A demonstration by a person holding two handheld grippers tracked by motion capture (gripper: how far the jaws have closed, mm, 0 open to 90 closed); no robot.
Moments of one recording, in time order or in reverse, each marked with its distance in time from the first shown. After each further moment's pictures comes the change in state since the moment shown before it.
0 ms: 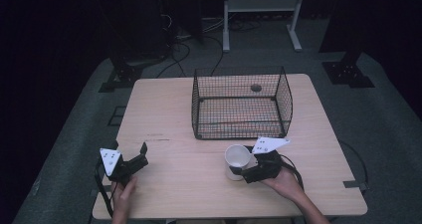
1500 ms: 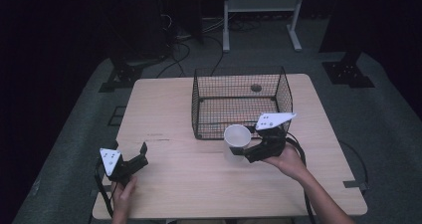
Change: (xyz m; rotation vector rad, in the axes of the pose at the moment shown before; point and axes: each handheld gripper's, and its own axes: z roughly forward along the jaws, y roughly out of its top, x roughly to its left) left arm 0.000 0.000 0.000 0.000 0.002 -0.003; right arm -0.024 0.059 -0.021 -0.045 0.062 -0.012
